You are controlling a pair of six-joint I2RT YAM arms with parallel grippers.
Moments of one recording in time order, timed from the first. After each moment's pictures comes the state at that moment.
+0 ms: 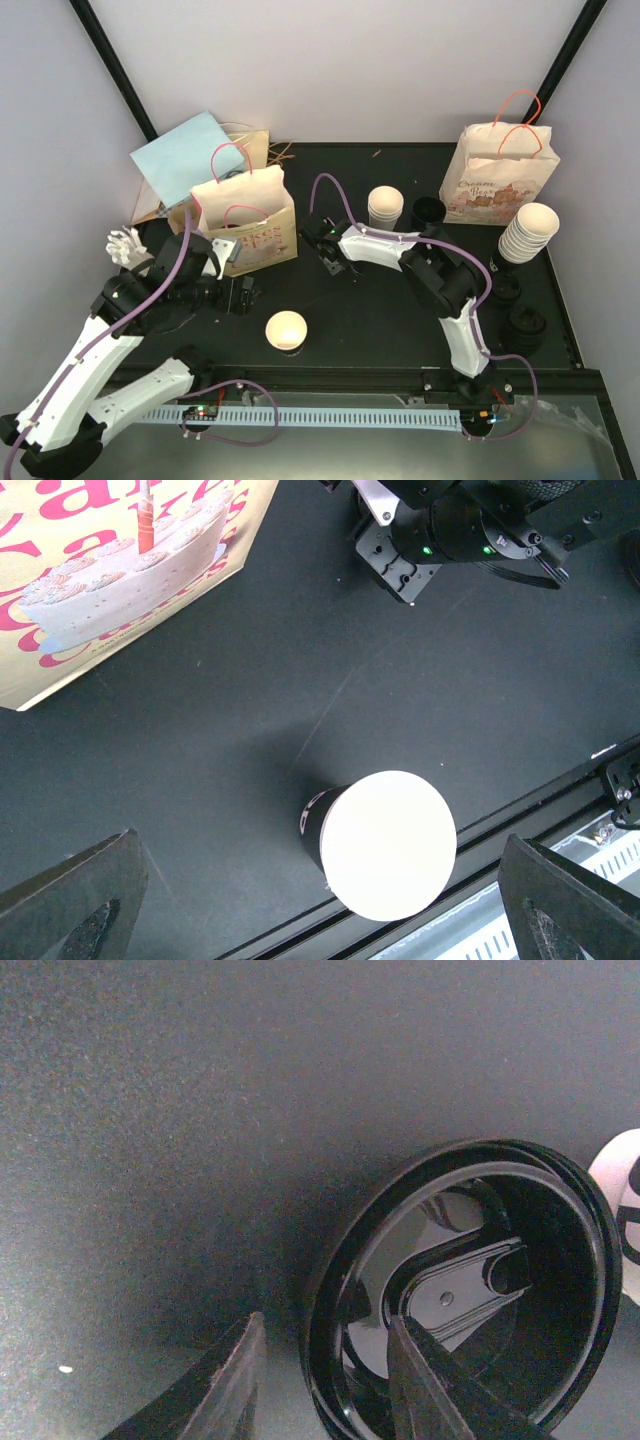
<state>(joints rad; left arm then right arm) -0.61 0.76 1.11 -1.23 0.12 -0.40 0.85 2.09 1.45 -0.73 0.45 0.18</state>
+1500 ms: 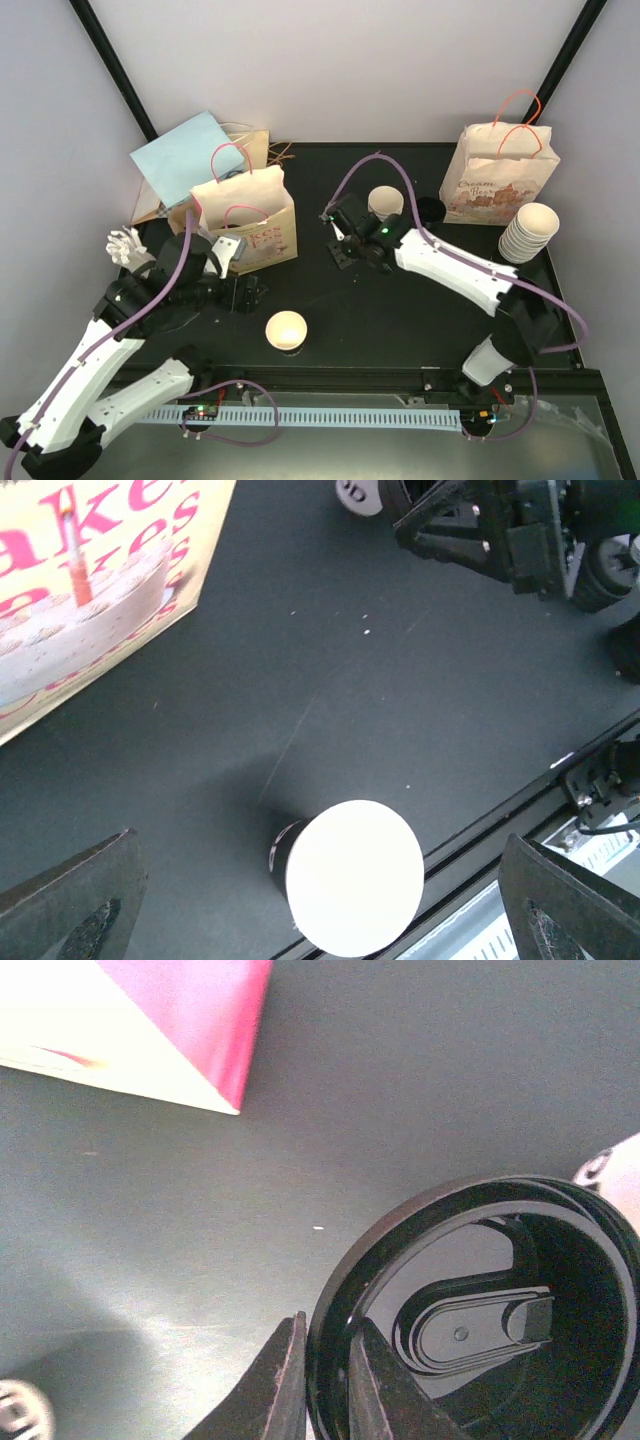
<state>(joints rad) -0.61 0.74 1.07 -1.14 0.17 -0.37 0.85 1.62 1.30 -0.71 0.15 0.22</state>
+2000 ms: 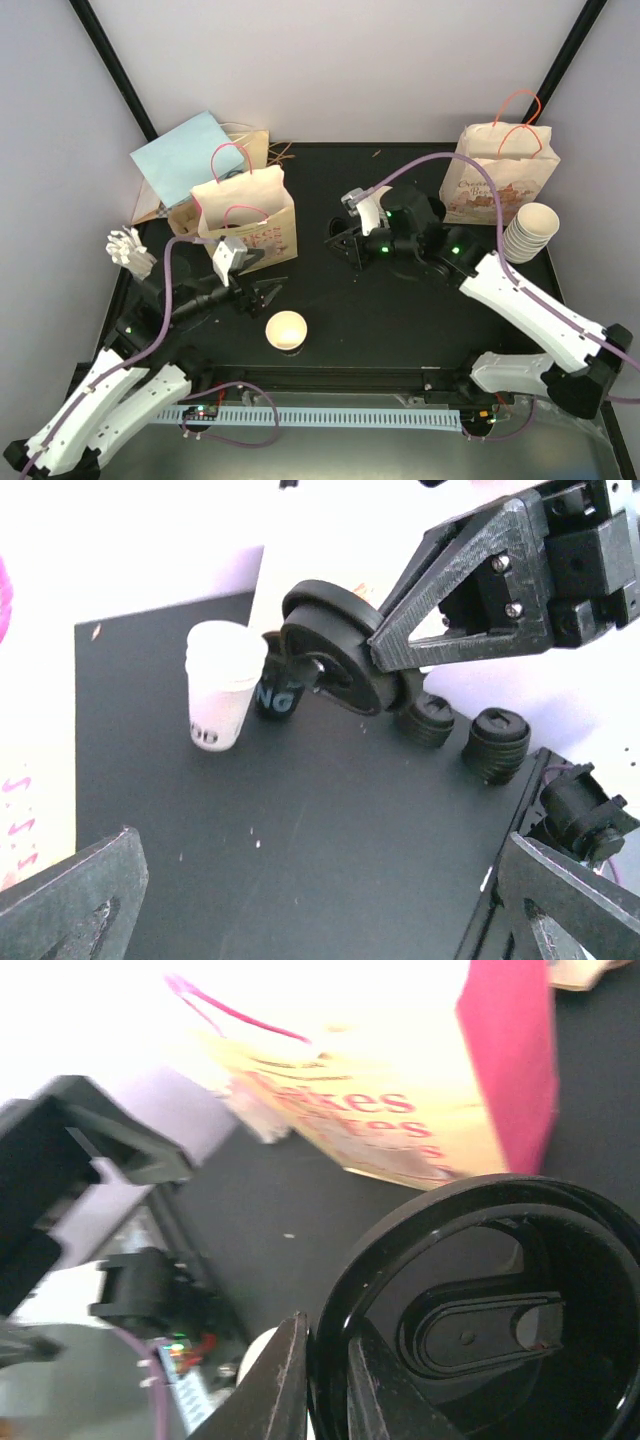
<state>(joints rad) -0.61 0.51 0.75 -0.50 0.36 -0.26 0.83 1.22 1.25 -0.62 -0.30 0.37</state>
